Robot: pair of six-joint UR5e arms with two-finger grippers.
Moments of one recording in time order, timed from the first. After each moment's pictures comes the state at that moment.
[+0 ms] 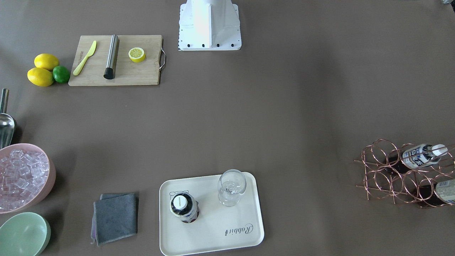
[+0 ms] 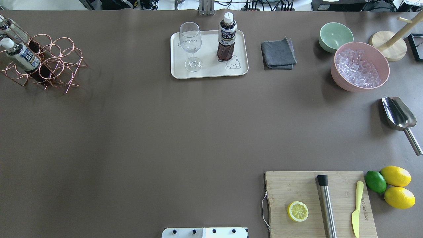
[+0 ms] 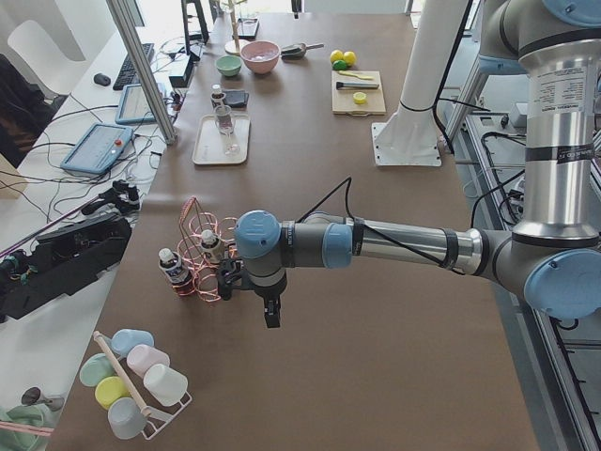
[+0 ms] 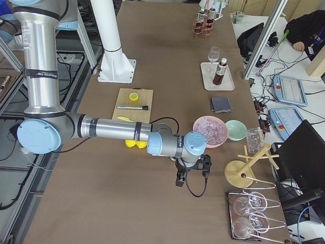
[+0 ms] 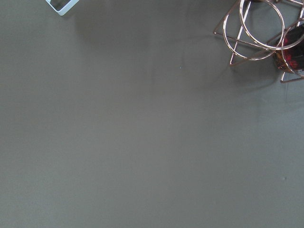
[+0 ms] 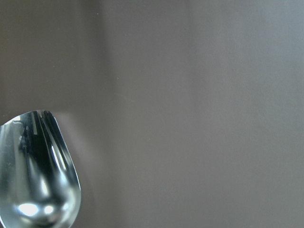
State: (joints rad) left arm -1.57 -1.50 -1.74 -1.46 -2.38 -0.10; right arm 1.52 -1.56 1.49 -1.58 2.34 0.11
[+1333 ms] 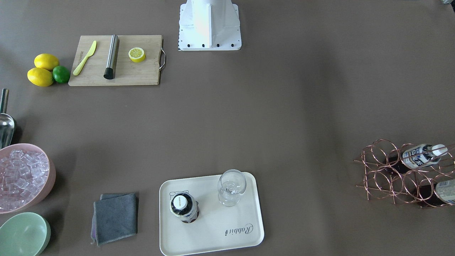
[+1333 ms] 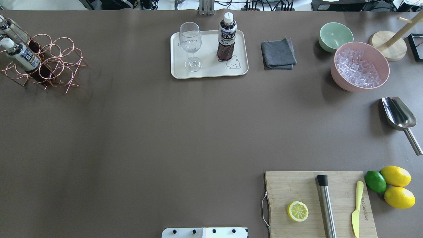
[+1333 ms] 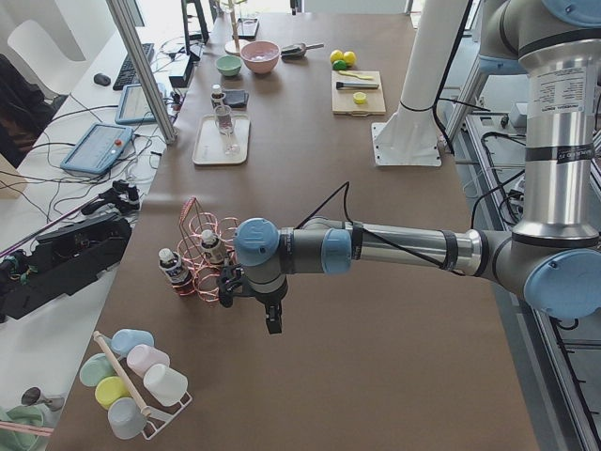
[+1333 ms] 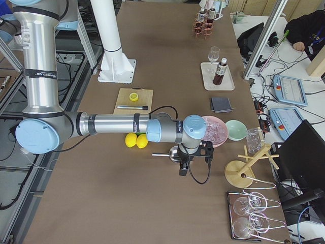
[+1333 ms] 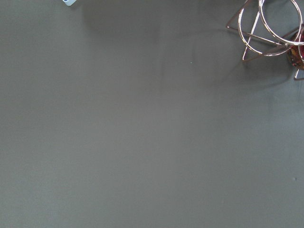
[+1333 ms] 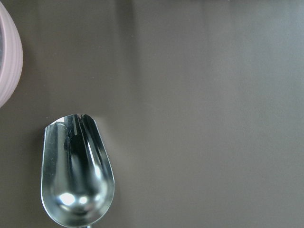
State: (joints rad) left arm -1.57 -1.50 -1.71 -1.46 -2.38 -0.10; right arm 1.53 -1.57 1.63 -1.64 2.32 0.11
